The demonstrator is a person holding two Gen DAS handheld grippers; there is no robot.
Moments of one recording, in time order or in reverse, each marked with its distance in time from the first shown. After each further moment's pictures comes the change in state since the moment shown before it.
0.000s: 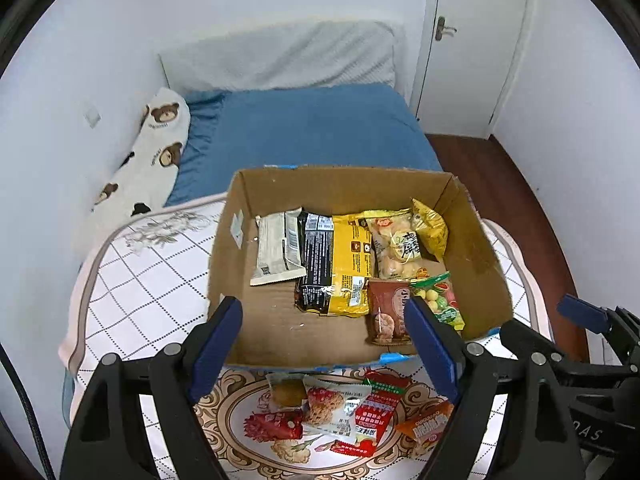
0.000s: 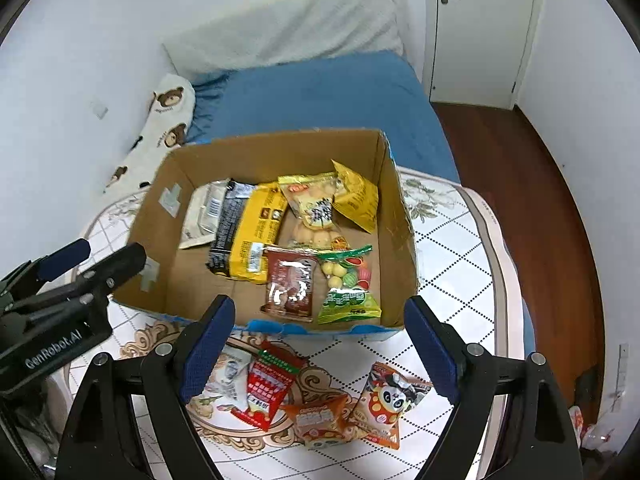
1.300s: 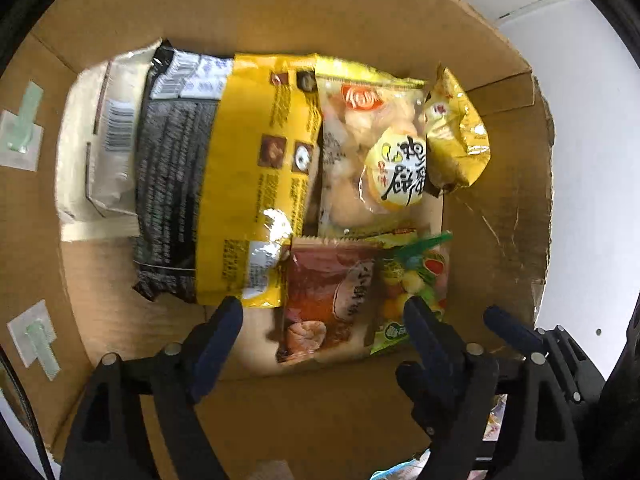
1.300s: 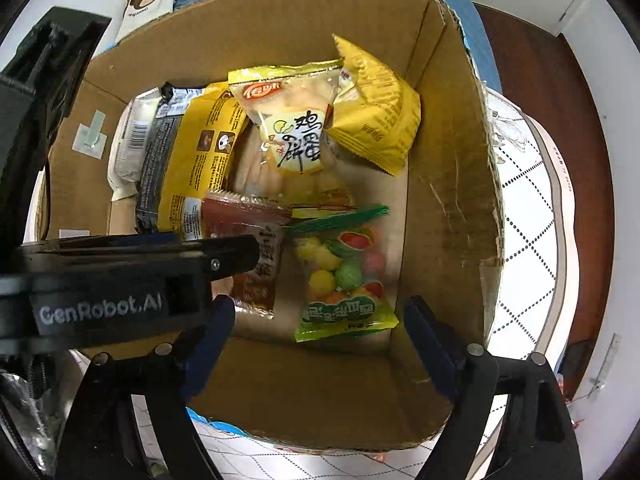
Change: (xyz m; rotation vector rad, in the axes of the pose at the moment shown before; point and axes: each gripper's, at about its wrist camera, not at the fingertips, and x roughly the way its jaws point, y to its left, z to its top) left arm 0.235 -0.052 0.020 -0.158 0.728 -0.261; right arm 0.197 -0.019 0.043 -0.026 0.501 0.042
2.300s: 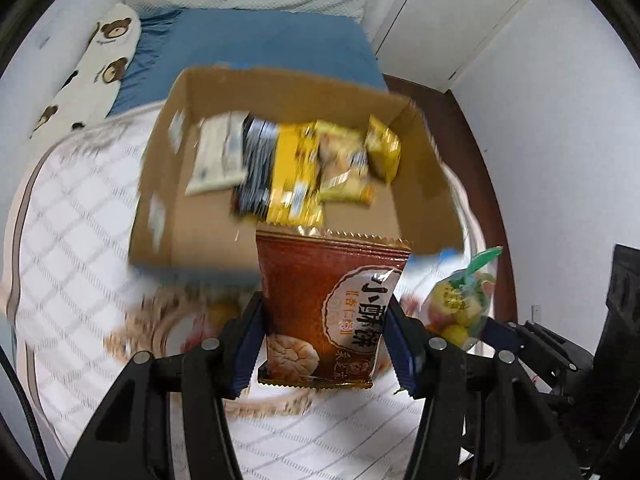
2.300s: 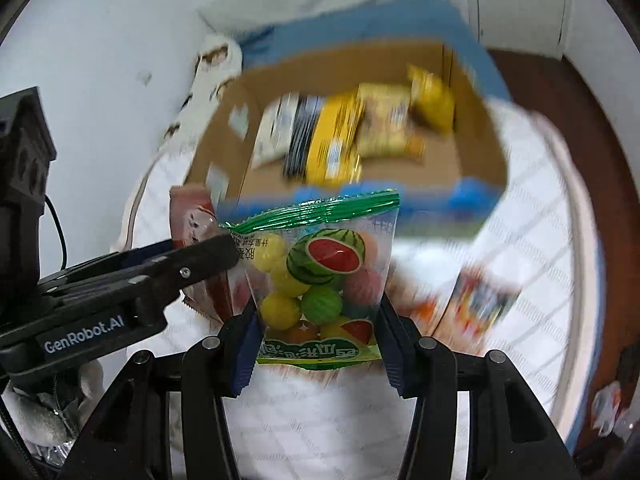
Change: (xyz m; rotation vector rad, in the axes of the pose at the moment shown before) left arm -0.126 -0.003 -0.159 0.125 -0.391 -0.010; right arm -0.133 0.055 -0.153 0.003 -0.330 0.159
